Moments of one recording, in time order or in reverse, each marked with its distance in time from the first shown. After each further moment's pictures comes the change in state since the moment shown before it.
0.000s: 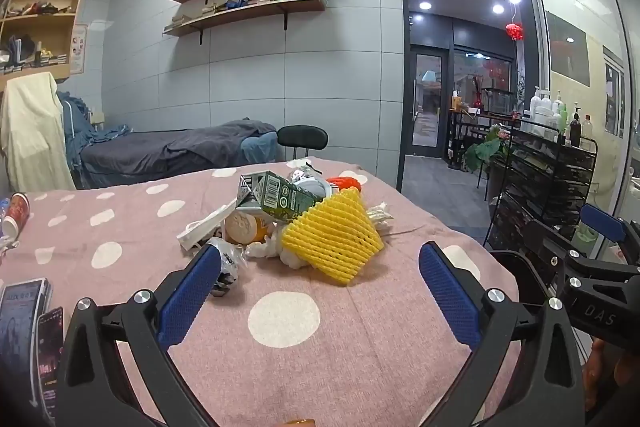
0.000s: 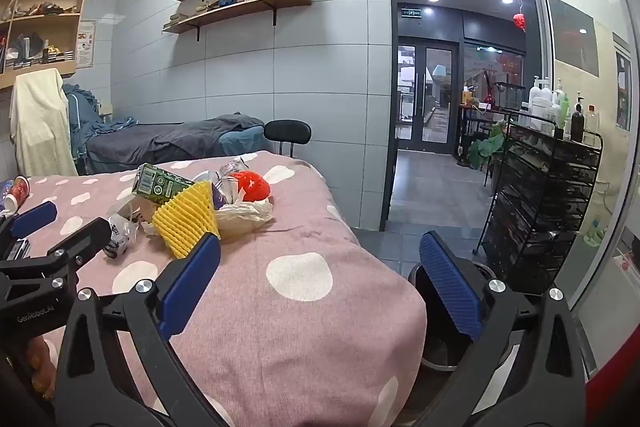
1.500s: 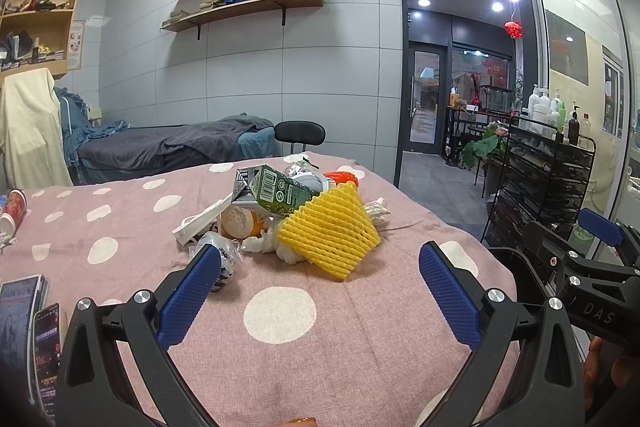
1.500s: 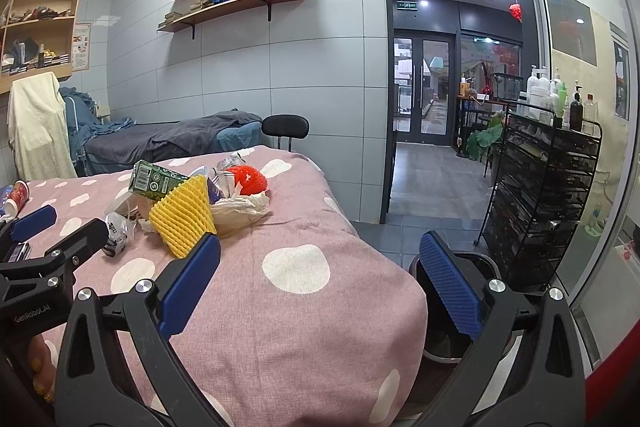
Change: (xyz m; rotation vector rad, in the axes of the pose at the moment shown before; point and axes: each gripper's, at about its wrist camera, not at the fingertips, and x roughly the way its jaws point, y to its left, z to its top) left arm 0.008 -0.002 -0.006 0.000 0.063 -0.006; right arm 0.005 -0.008 -0.008 0.036 0.037 0.004
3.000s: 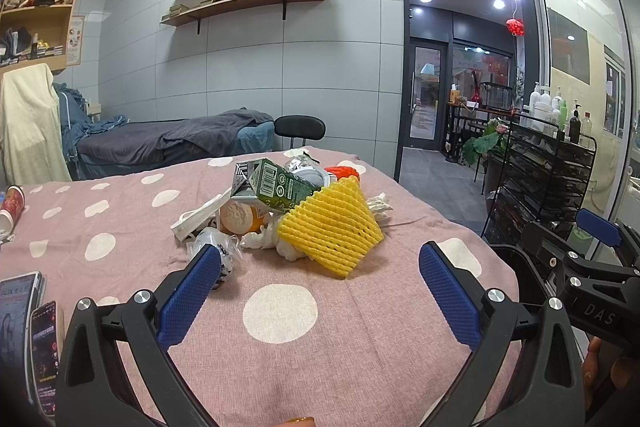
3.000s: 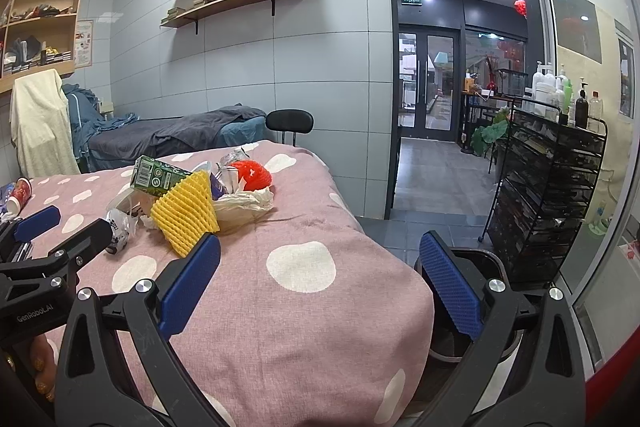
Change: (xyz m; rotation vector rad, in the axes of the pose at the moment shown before) left arm 0.005 0.001 -0.002 -0.003 0.016 -0.003; right arm 0.010 0.006 -0.001 -0.001 0.019 0.014
